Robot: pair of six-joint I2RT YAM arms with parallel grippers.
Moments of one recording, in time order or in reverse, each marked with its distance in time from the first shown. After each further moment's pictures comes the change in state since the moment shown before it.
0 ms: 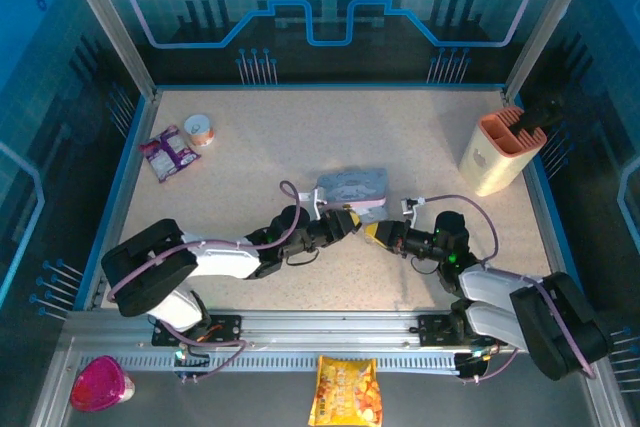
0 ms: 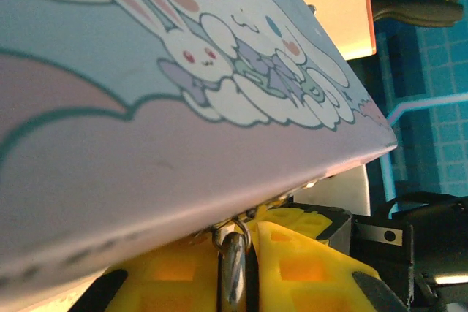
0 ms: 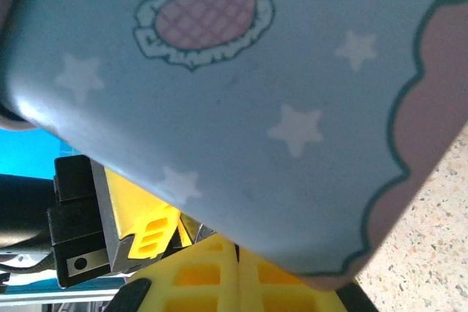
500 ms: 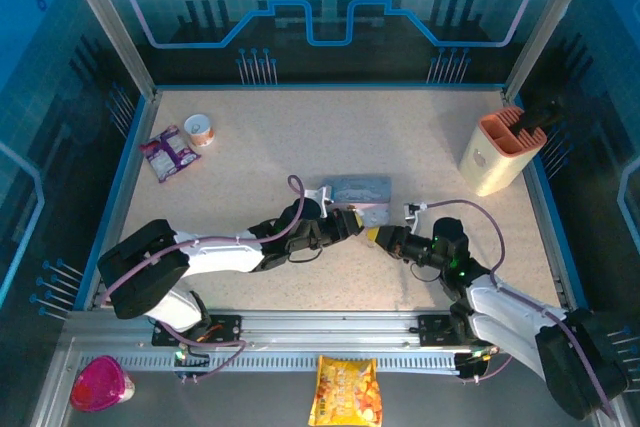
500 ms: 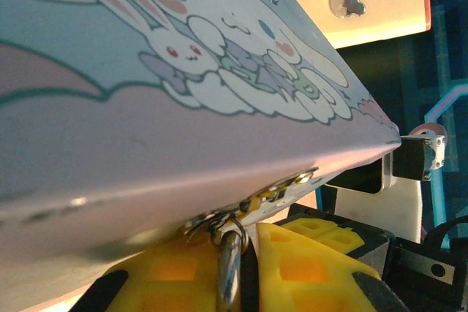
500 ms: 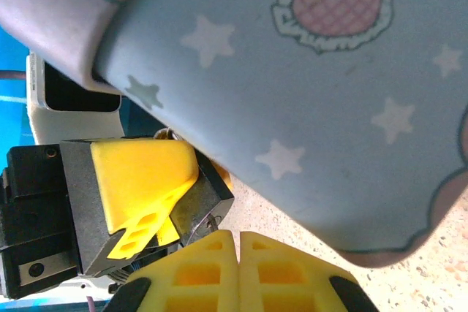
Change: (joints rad) left arm -0.002 -0.014 0.106 -0.261 0.009 0.039; right arm 0.086 -0.232 -0.006 -0.287 0.182 -0.063
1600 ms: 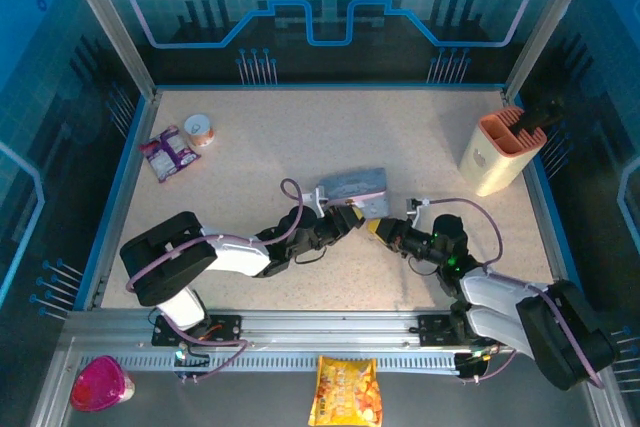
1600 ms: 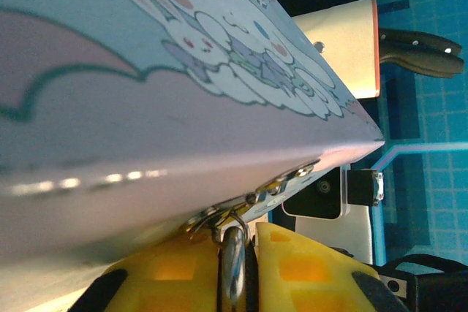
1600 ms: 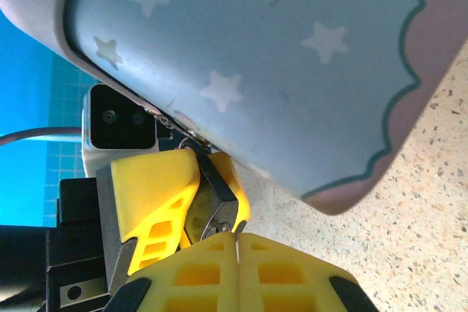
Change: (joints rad) left arm -0.011 0.127 -0.075 0.375 -0.092 -0.167; right arm -0.046 0.193 -0.005 0.261 -0.008 0.117
